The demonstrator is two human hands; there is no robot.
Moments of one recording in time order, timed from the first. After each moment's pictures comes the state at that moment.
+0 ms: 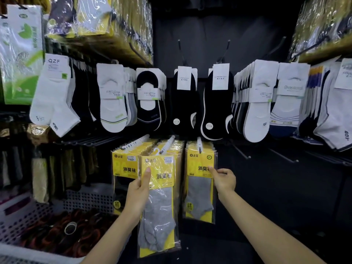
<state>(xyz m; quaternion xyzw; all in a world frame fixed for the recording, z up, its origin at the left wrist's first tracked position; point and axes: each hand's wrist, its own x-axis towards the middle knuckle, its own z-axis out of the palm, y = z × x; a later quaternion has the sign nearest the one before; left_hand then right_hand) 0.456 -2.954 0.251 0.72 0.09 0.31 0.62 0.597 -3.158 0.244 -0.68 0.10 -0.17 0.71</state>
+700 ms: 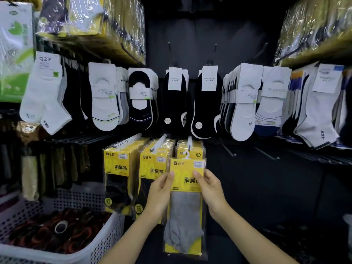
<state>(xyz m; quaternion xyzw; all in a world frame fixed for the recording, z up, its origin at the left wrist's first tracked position) 0.464 -3.027 0.245 0.69 -0.04 0.21 0.69 0.499 -3.167 0.256 -0.60 -0.17 -0.04 0.78</state>
